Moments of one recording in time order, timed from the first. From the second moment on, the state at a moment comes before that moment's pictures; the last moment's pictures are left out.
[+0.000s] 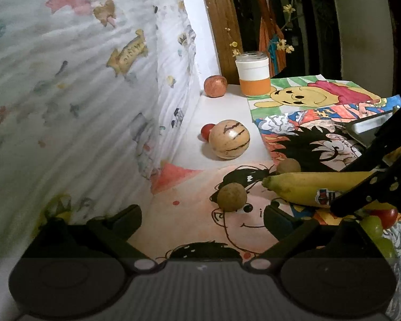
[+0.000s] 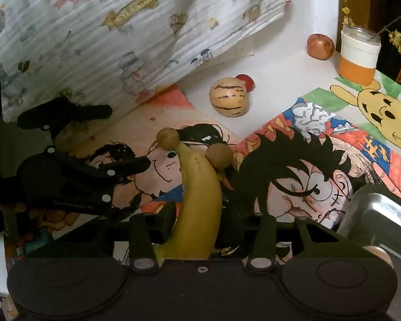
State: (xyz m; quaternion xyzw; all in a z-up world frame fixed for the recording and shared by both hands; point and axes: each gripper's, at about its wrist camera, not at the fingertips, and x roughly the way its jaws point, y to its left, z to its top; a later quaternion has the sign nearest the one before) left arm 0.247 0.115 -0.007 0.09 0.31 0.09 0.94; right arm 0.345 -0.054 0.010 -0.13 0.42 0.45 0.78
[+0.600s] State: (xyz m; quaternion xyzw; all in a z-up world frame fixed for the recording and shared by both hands) left arm 0.272 0.113 -0.019 0.09 0.32 0.06 0.94; right arm 0.350 -0.071 0.007 -0.10 0.42 0.43 0.79
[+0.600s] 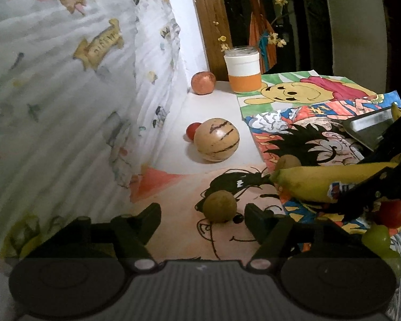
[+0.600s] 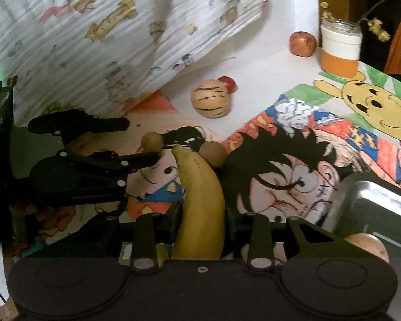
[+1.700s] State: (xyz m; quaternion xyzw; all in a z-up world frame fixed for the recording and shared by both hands) left arm 0.262 0.089 0.002 0.00 0.33 0.03 0.94; right arm 0.341 -0.103 0.008 0.02 0.41 0.40 0.82
